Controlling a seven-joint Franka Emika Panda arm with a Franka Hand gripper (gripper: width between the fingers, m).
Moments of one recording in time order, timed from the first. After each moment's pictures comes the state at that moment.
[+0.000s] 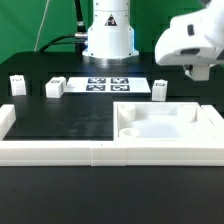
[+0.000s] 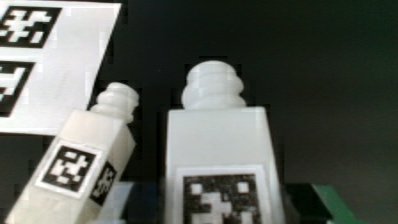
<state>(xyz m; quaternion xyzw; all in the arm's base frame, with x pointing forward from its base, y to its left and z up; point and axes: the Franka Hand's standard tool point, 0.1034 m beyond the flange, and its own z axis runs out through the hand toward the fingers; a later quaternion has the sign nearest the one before) 0.407 0.169 0.068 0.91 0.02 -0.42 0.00</state>
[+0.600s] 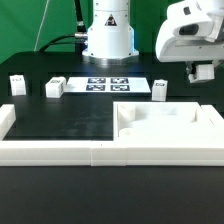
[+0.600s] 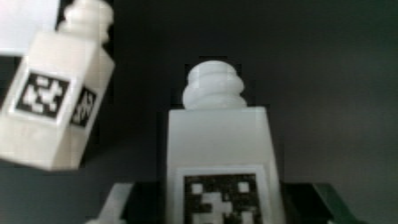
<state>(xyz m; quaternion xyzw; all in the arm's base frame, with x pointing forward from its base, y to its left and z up) 0.431 0.169 0.066 0.98 0.03 -0.19 -0.03</state>
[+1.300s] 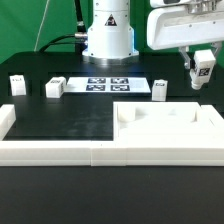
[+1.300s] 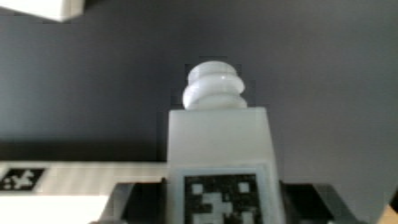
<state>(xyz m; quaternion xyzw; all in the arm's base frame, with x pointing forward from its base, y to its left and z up) 0.448 0.164 0.084 0.99 0.04 0.12 -0.06</state>
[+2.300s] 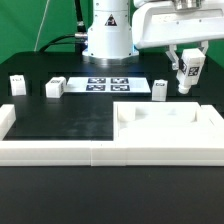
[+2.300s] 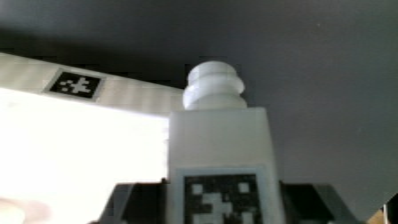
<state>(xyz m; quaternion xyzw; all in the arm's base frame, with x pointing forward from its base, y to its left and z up) 0.476 0.130 0.089 0.98 0.12 0.16 -0.04</state>
